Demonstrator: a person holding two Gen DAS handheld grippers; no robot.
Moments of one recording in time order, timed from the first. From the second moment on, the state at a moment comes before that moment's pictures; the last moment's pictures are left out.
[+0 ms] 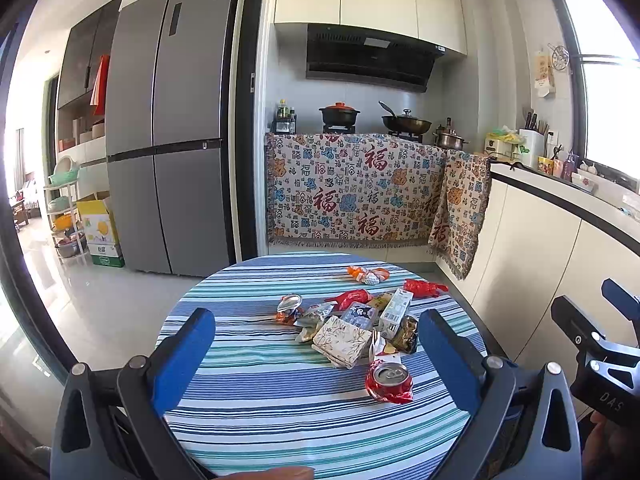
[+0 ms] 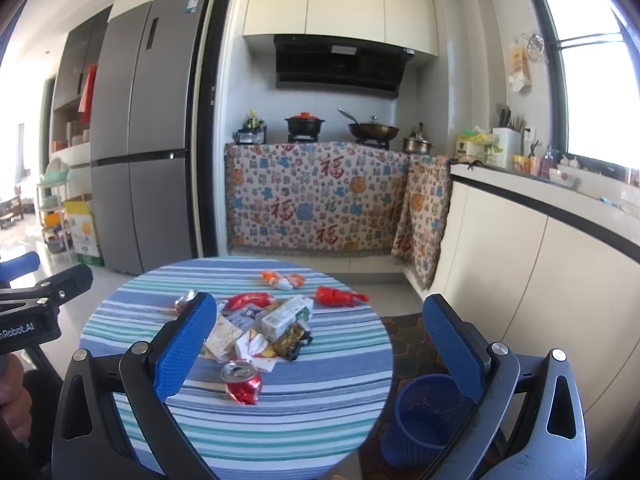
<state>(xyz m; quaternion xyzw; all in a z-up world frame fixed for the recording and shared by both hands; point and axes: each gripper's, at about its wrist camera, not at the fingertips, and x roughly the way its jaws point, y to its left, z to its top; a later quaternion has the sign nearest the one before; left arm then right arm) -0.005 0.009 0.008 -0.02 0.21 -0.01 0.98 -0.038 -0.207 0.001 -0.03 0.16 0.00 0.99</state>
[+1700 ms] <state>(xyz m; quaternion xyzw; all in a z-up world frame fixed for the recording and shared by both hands) 0.098 0.042 -0.185 0.00 0.45 0.02 0.89 0.130 -0.162 -0.216 0.00 0.42 0.16 0.89</state>
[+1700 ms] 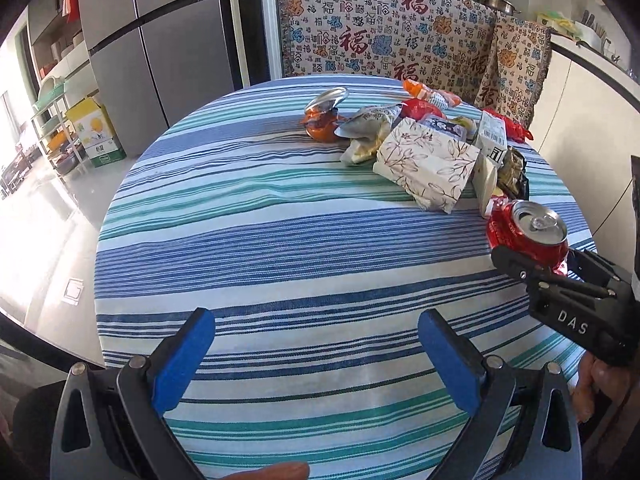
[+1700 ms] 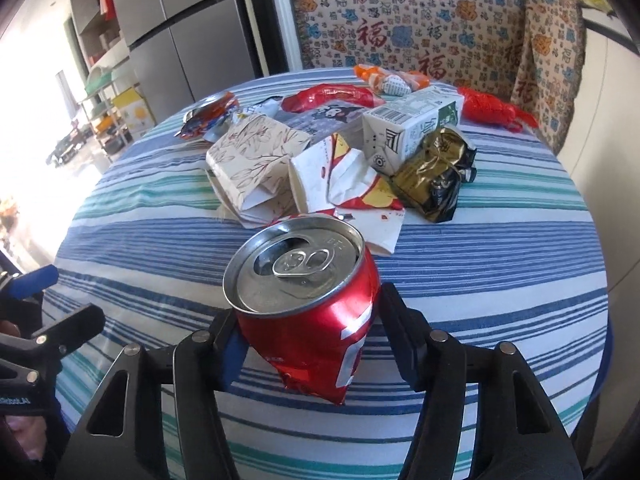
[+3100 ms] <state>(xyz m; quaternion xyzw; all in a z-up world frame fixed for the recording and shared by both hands) 0.170 0.070 -0.200 0.03 0.47 0.01 0.88 0.115 -0.203 -0.228 -0.03 0.40 0.09 0.91</state>
